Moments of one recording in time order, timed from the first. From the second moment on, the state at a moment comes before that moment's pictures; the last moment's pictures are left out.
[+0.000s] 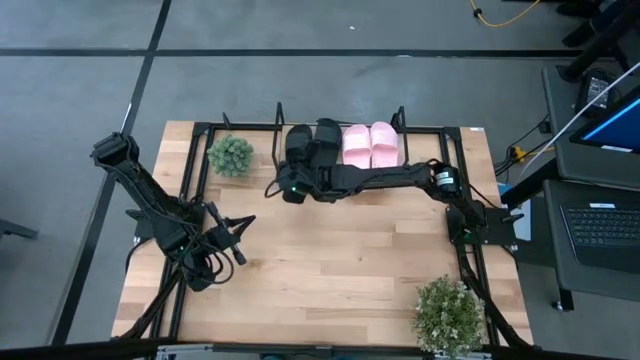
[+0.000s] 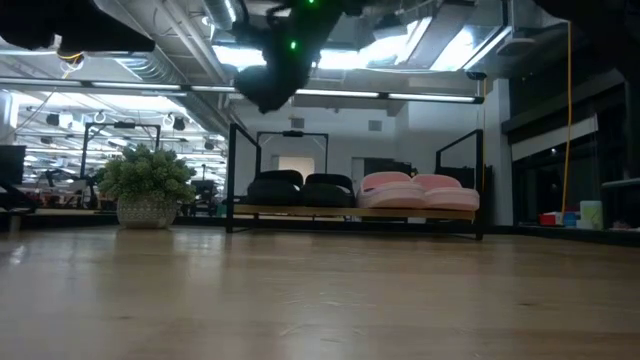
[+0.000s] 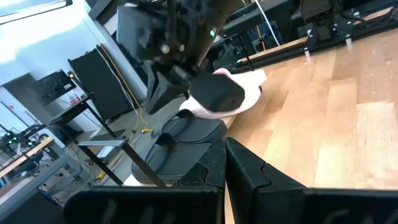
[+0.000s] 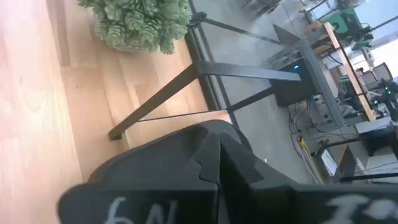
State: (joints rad) left arm -0.88 1.15 0.56 -0.38 -1.48 -0.52; right arm -0.02 2.19 1.95 -0.49 0.77 -0.25
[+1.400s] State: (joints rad) left arm -0.13 0.34 0.11 0.23 -0.06 0.19; right arm 0.42 1.77 1.47 -0.63 0.77 0.30
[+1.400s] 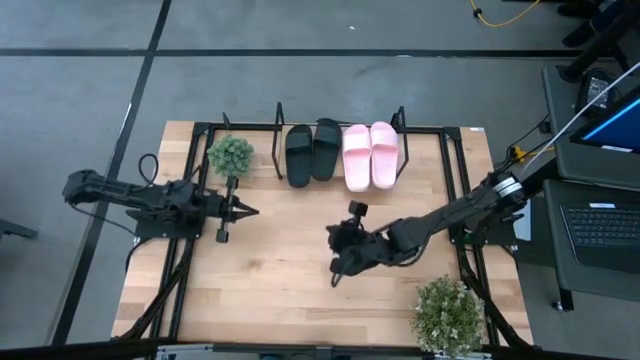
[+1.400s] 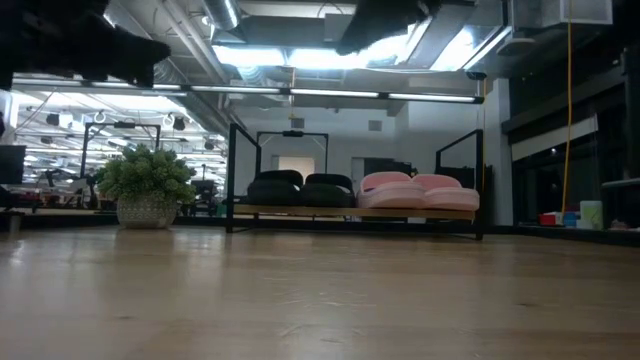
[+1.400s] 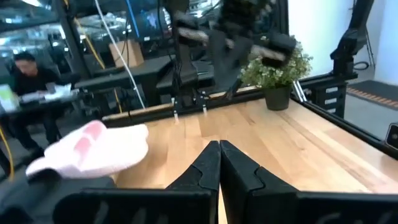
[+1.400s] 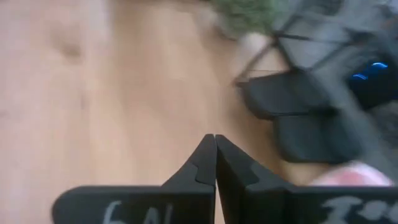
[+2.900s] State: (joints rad) left arm 0.05 0.34 0.08 0.17 -0.01 0.08; right arm 0.19 0.84 0.09 0.82 0.19 -0.09
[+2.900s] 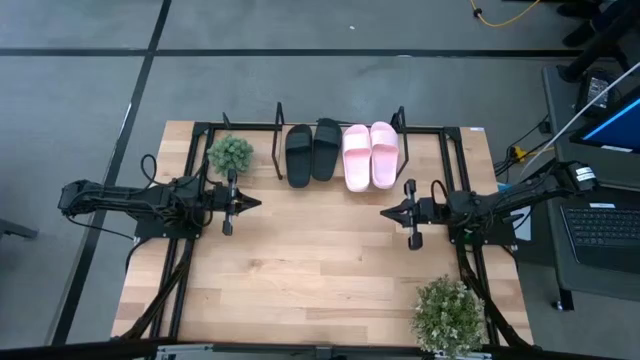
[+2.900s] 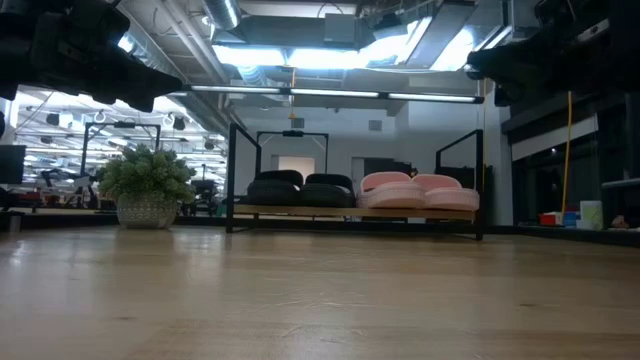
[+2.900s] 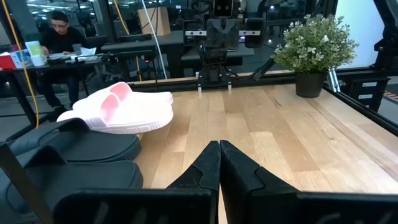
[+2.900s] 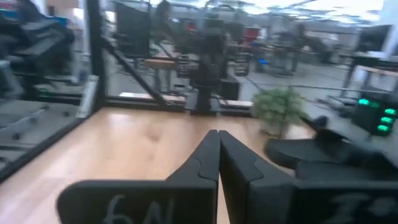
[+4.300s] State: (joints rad) left arm 0.05 0.34 0.08 0.17 -0.02 0.08; right arm 0.15 0.30 0.11 0.25 -0.06 -0.03
